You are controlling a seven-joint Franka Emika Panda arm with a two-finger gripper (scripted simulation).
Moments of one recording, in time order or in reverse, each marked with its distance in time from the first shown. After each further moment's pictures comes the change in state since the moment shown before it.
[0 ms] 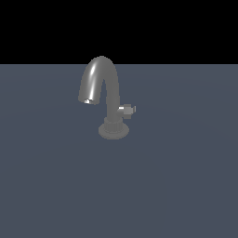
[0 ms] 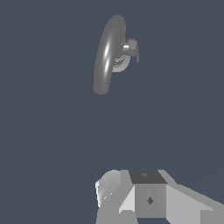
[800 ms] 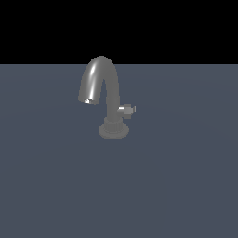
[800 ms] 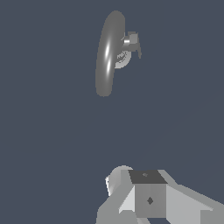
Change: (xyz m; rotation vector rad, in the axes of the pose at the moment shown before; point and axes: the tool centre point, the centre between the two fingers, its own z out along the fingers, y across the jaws) arm 0.022 -0.006 0.000 0.039 -0.070 0.071
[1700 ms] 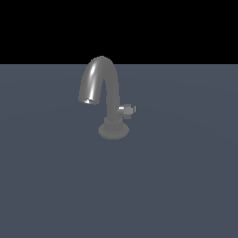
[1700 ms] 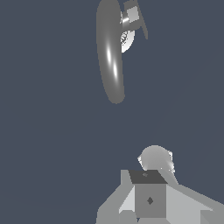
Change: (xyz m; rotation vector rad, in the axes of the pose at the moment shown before) arm 0.087 -0.015 0.007 0.150 -0.273 0.276
